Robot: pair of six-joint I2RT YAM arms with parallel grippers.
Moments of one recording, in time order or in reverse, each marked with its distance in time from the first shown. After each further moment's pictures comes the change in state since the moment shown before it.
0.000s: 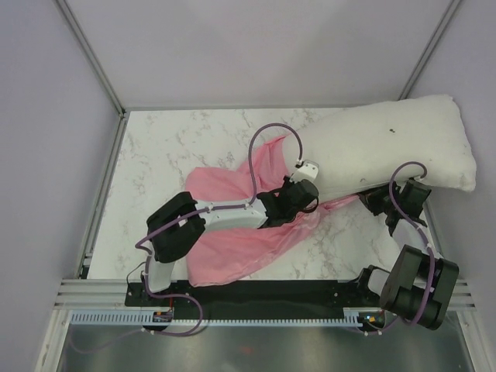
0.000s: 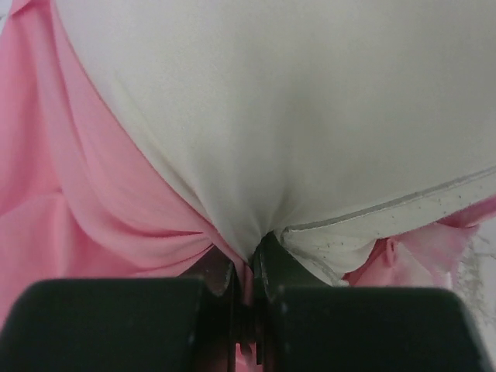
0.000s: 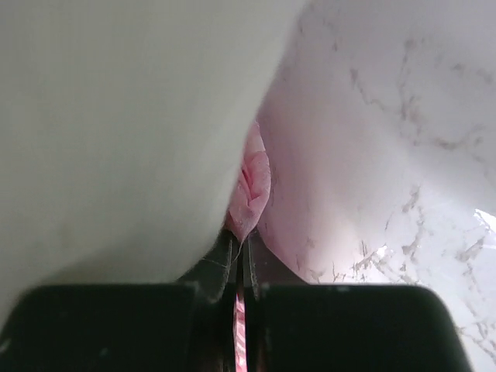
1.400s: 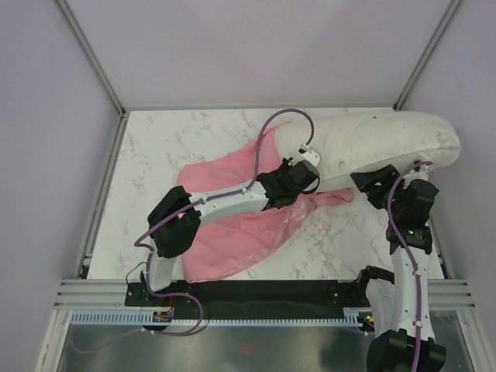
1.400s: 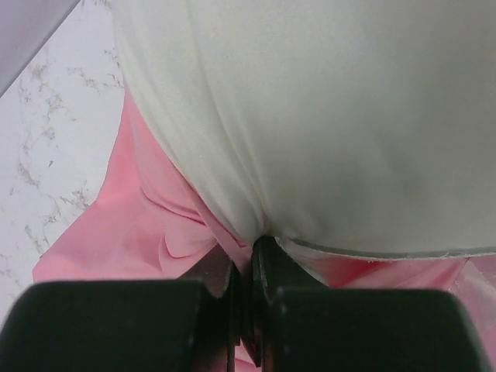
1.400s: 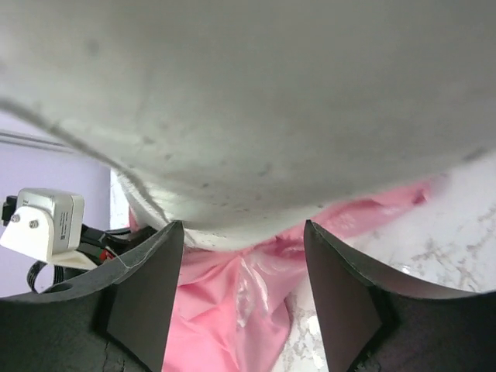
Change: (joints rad) left arm 0.079 0.039 0.208 -0.285 -0.090 0.267; right arm 0.107 -0.478 0.120 -0.296 0.051 -0.165
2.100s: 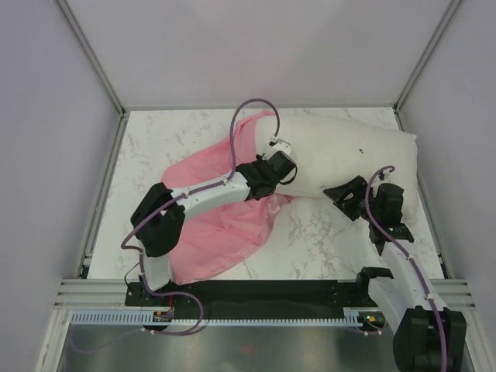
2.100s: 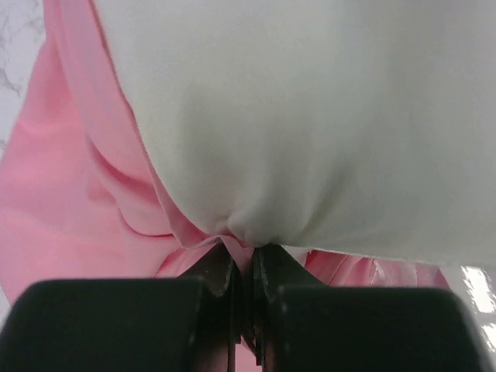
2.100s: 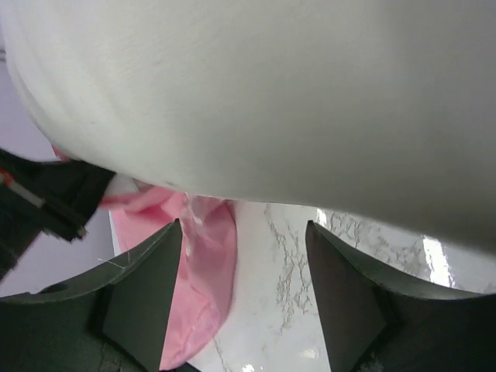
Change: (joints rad) left arm 0.108 -0.118 -0.102 -0.146 0.085 -0.185; right arm 0.212 0.169 -0.149 0.164 0.019 0.102
